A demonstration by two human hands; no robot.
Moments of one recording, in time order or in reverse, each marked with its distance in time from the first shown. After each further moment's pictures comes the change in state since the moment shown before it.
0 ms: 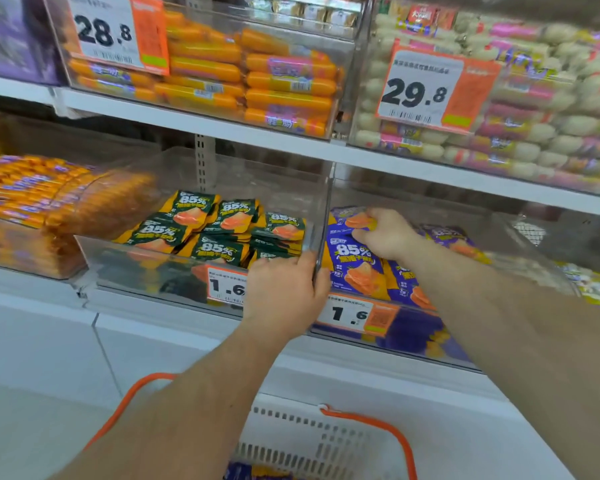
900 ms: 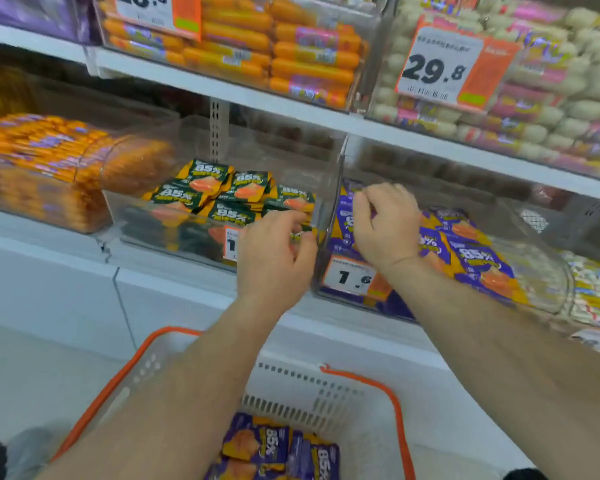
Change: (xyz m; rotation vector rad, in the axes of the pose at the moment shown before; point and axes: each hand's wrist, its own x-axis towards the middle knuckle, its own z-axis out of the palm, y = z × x) left_hand -0.019 -0.008 -0.045 -0.567 0.170 -0.274; right_hand -0.065 -0.017 0.027 -0.024 0.746 -0.748
